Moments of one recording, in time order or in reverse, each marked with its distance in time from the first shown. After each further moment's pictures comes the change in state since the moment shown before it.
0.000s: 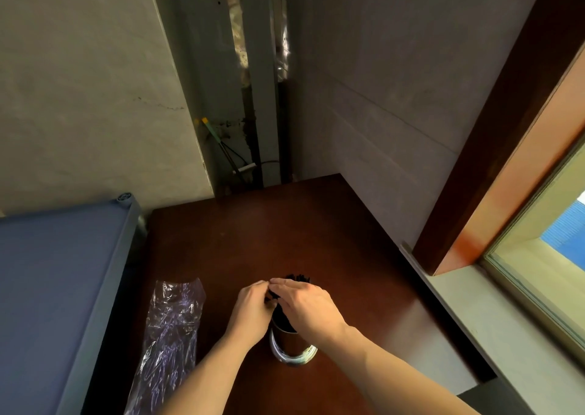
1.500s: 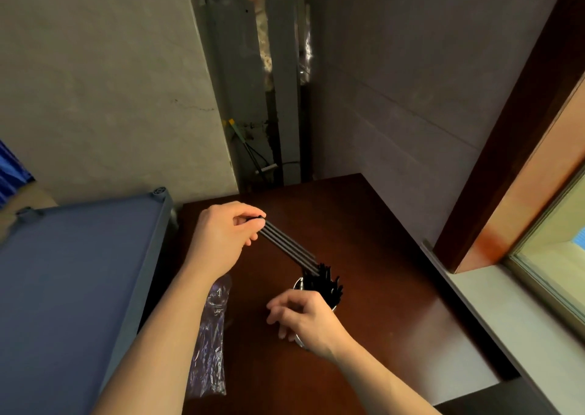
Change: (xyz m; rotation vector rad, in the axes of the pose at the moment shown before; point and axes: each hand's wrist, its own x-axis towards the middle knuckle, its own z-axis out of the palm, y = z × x) left_hand -0.020 0.070 -0.164 -0.218 0.289 0.180; right_hand -0.035 -0.061 -0.004 1.014 -0.122 0.261
